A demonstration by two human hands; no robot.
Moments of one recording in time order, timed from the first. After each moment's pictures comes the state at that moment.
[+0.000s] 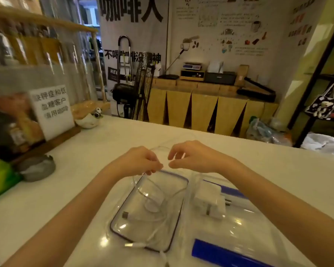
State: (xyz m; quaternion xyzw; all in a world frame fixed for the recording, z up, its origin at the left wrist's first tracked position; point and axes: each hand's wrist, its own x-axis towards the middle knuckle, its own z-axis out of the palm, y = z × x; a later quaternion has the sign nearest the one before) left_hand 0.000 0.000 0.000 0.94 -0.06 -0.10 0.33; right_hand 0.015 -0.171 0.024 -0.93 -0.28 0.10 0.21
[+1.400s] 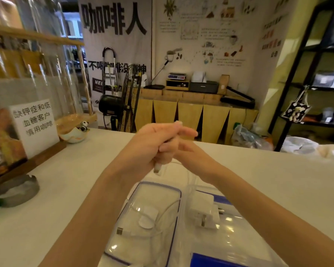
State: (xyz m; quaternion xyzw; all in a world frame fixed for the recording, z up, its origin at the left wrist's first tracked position) left_hand -0.042 -0.042 0.076 0.64 -0.28 -0.08 0.71; right_hand -0.005 -0.169 0.042 -0.79 -0.31 0.05 0.53
